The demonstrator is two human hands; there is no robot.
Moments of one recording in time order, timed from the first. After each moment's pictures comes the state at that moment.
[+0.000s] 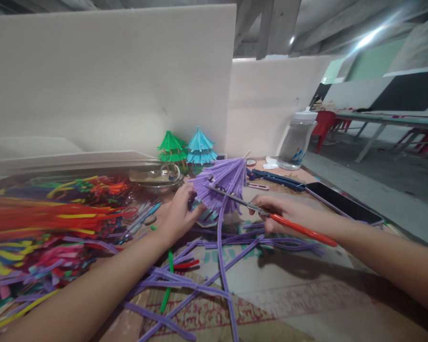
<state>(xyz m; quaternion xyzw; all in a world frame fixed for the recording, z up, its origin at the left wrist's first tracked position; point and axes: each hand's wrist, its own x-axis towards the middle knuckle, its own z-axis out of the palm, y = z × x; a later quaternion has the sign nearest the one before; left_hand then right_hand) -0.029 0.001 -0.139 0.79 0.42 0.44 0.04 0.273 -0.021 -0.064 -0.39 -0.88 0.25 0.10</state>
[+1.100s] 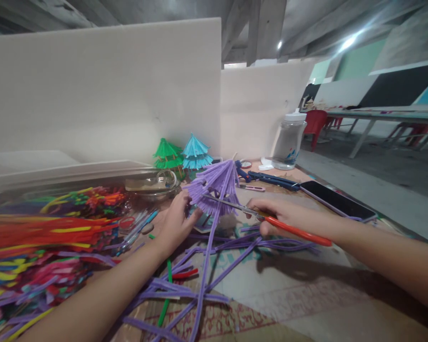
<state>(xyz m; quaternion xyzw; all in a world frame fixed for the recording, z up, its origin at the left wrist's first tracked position) -0.030 0.002 -0.143 0.79 0.43 0.44 0.07 0.274 -0.021 -0.069 -0.39 -0.88 0.24 0.11</state>
